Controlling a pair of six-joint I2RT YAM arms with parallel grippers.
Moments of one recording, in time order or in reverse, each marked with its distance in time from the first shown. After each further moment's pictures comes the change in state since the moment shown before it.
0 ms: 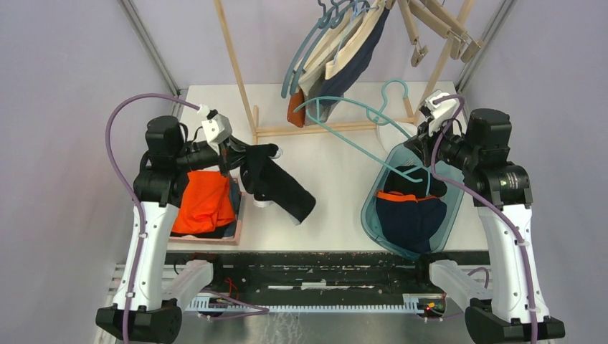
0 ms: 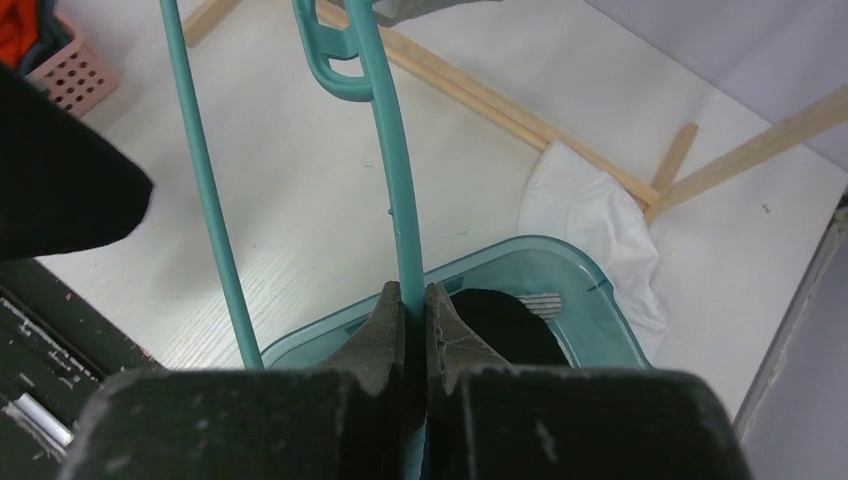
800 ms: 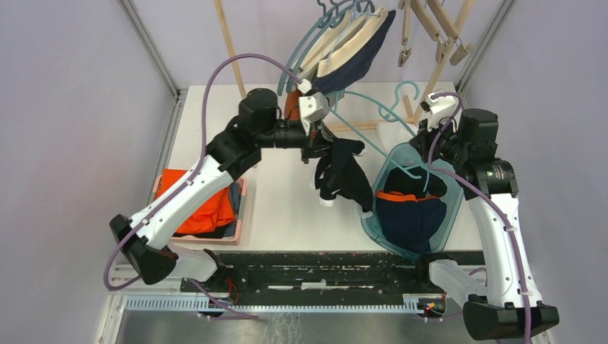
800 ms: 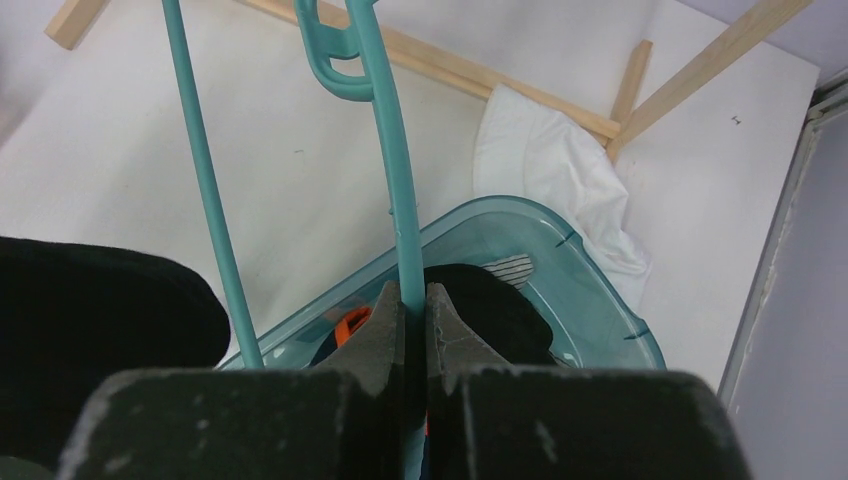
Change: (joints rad) left arm -0.679 0.415 0.329 0.248 -0.321 -0.292; right arm -0.027 0.043 -0.123 0.113 0.164 0.080
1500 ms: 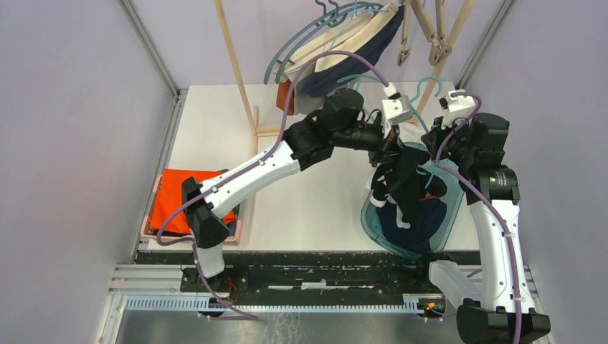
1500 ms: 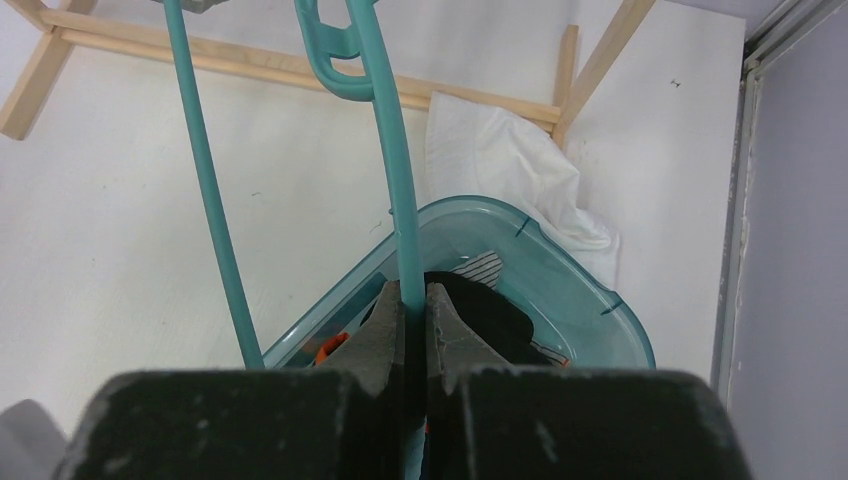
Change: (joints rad) left arm -0.277 0.462 0.463 -0.021 -0.173 -0.091; right arm -0.097 -0.040 -0.068 0.110 0.049 0.107
